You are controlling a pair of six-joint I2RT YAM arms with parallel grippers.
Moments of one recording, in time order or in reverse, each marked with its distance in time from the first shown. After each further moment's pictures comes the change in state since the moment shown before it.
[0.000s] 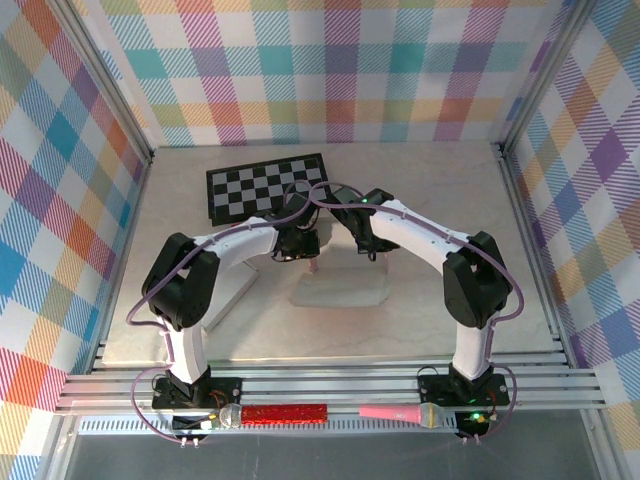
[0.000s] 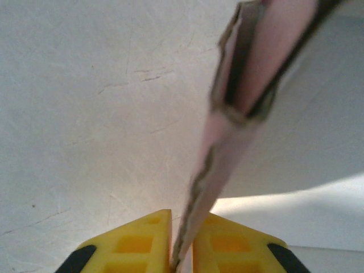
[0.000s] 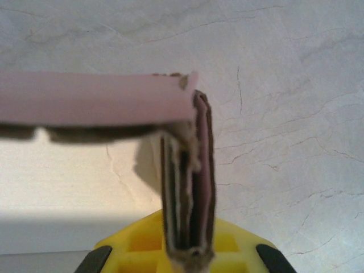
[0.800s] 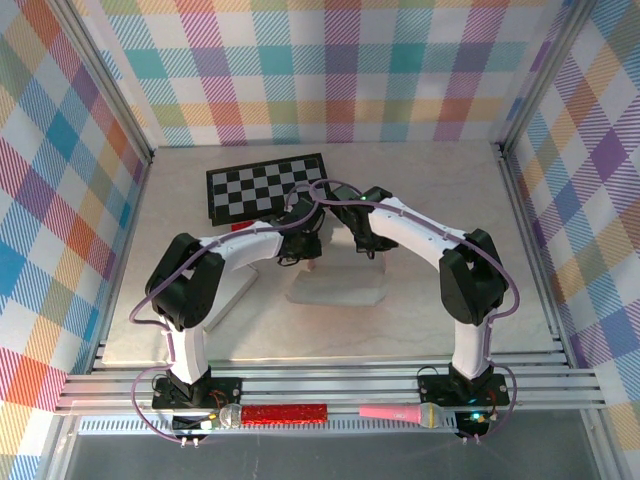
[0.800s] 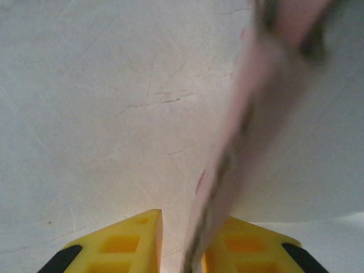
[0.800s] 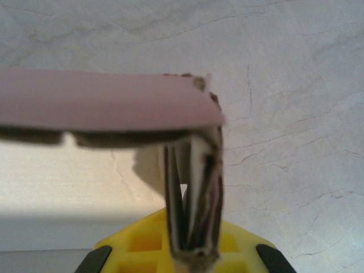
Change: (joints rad) left arm -0.027 0.010 -0.026 0.058 -0.127 -0.018; right arm -0.009 0.027 0.024 0.001 -0.034 -0.005
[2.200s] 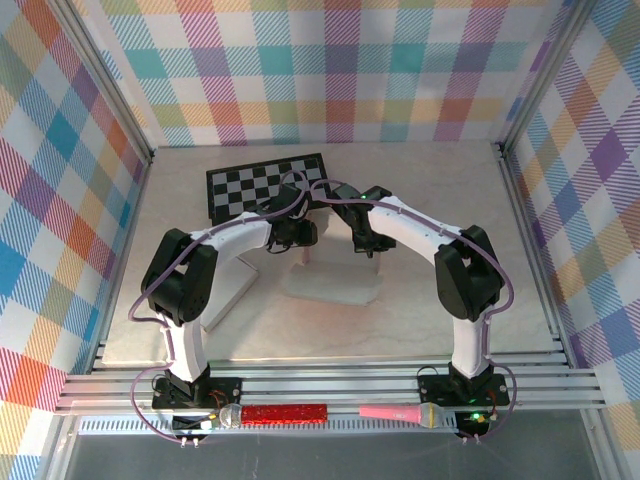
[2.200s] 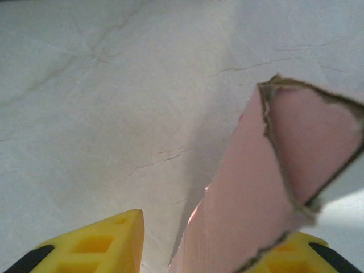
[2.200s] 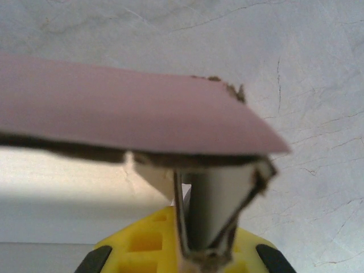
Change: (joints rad) left arm 0.099 0.011 0.036 0.048 0.143 0.142; right arm -0.017 0.036 0.003 0.035 -0.069 -0.023
